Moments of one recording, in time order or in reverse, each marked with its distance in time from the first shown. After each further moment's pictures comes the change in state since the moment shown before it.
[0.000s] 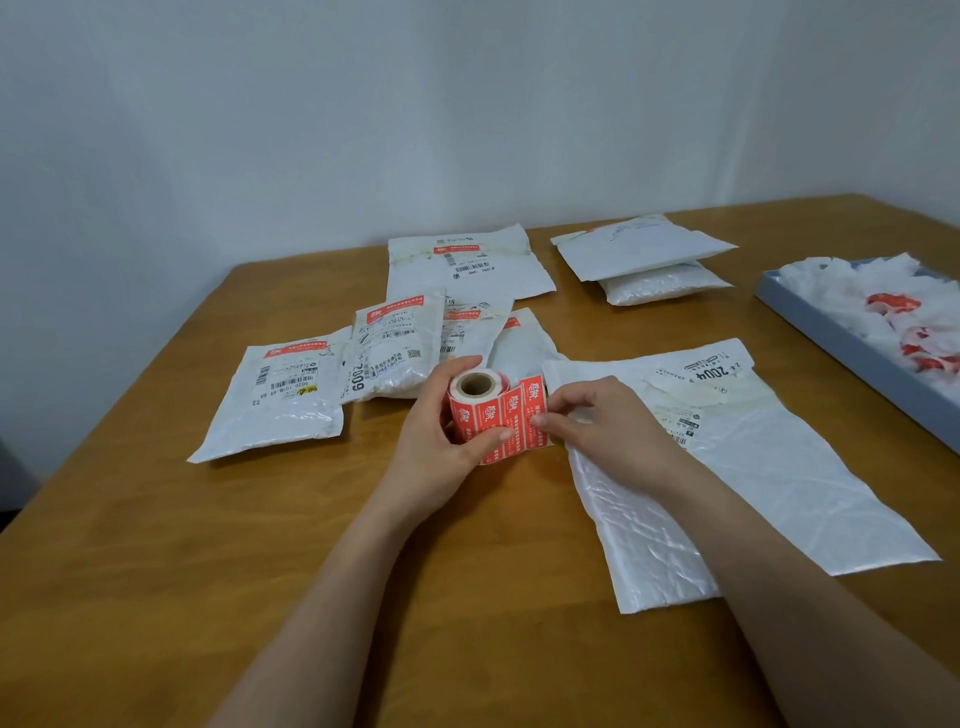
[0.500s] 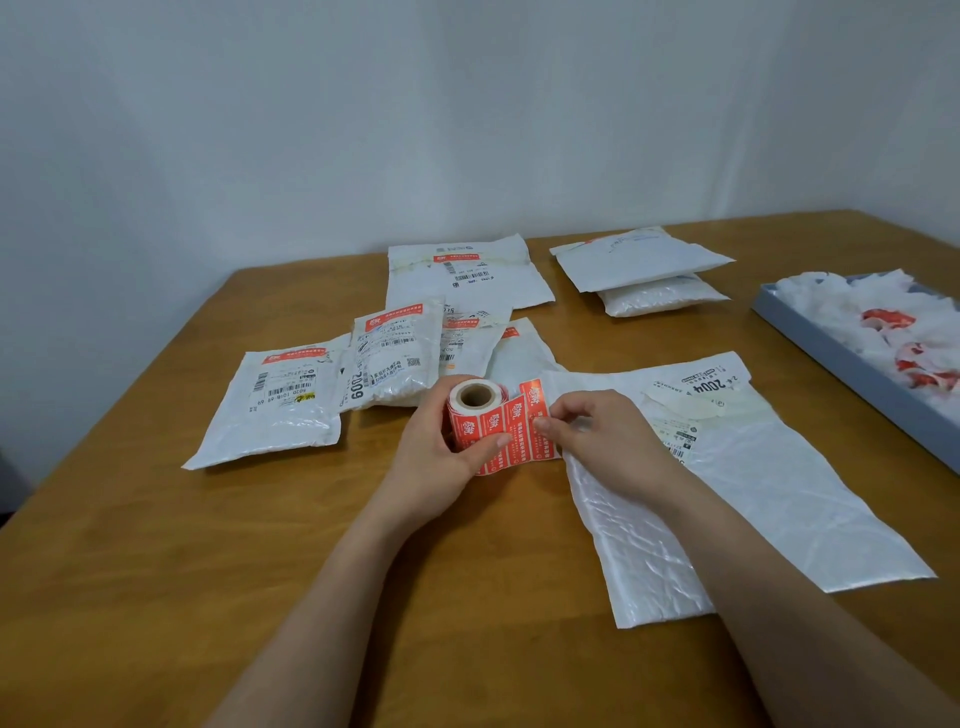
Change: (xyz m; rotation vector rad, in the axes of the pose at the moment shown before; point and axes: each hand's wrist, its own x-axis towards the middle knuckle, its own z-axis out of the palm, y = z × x) left_hand 0.002 0.000 0.002 -0.028 0.000 -0.037; right_hand 0.001 0.000 0.001 -0.046 0.015 0.059
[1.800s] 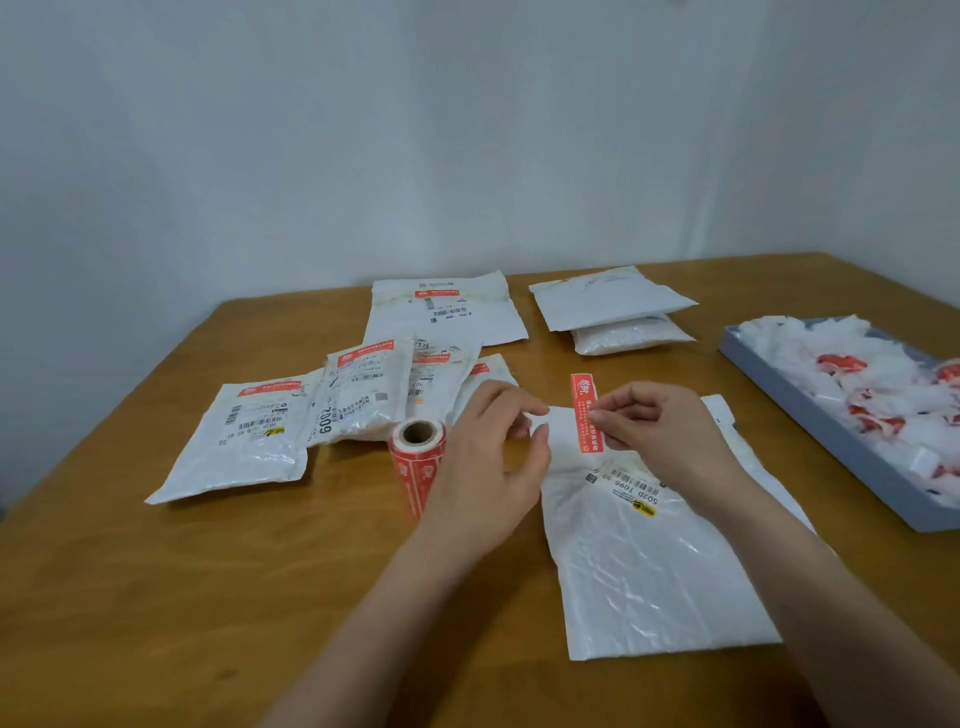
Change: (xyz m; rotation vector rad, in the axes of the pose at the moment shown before) left_hand 0.009 0.055 0.072 0.390 0.199 0.499; right_hand -0.010 0.009 -0.081 0.283 0.211 0.056
